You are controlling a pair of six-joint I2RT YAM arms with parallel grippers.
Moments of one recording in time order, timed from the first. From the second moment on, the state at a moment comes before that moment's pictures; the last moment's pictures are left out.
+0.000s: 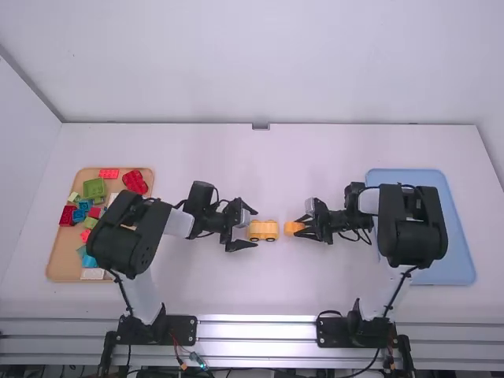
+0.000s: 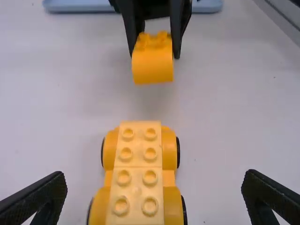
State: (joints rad) left arm -0.26 1.89 0.65 0.32 1.06 0.89; right arm -0.03 1.98 0.89 -0.69 -1.16 -1.65
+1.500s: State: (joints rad) left arm -0.31 2.07 0.71 0.46 1.00 0.80; right arm 0.25 1.76 0.61 0.17 -1.01 -0.99
